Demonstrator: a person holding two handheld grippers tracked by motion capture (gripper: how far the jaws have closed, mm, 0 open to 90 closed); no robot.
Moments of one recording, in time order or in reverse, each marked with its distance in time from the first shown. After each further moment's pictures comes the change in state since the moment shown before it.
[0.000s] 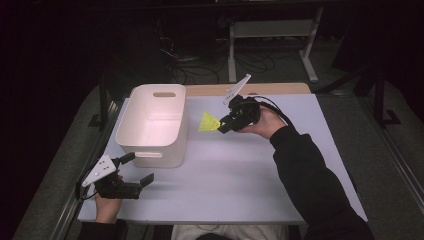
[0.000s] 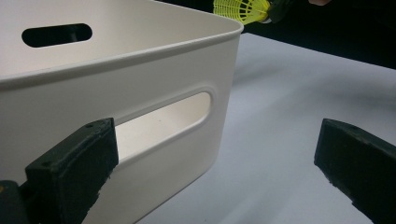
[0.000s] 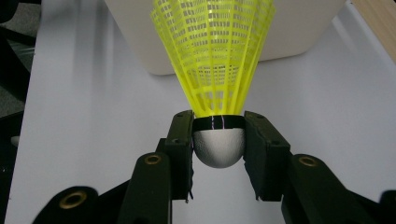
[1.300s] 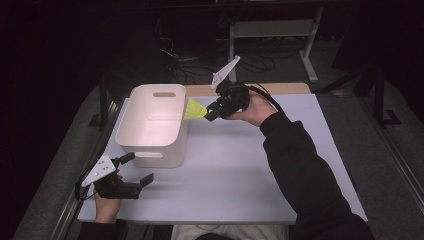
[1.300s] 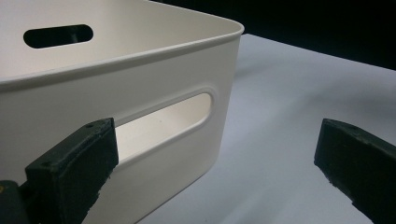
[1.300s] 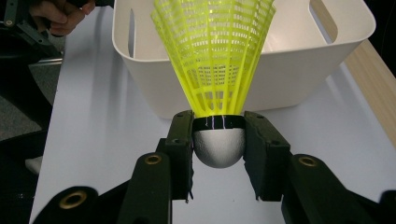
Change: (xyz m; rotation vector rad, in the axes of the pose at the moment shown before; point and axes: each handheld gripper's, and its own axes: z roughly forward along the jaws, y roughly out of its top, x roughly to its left) left arm 0.000 0.000 -0.001 -0.004 0.000 -0.001; right arm 0.004 0.054 -0.017 -0.054 0.014 -0.051
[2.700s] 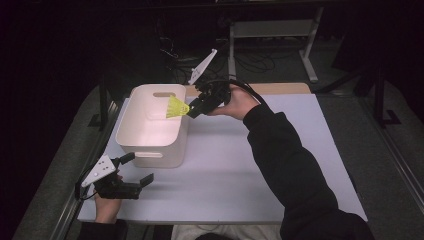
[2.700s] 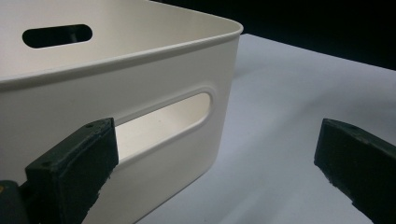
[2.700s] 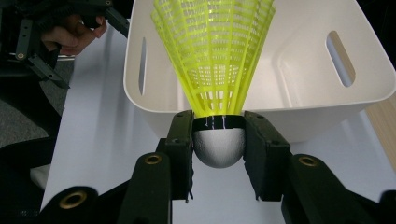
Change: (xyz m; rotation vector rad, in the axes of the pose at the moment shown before) left arm 0.000 0.000 0.000 0.000 -0.001 -0.001; right arm 0.006 0.046 0.019 0.024 0.035 -0.050
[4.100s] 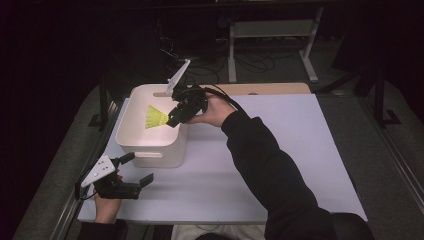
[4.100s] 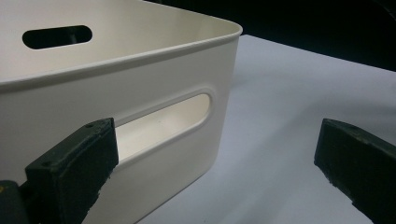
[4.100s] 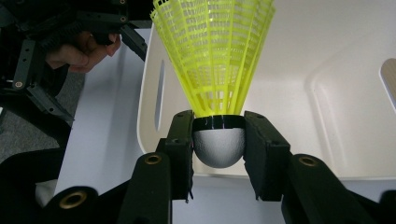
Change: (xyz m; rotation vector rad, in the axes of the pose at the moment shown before) left arm 0.000 0.000 -0.001 -0.002 -0.003 -0.001; right arm 0.014 0.029 0.050 0.003 0.063 -0.028
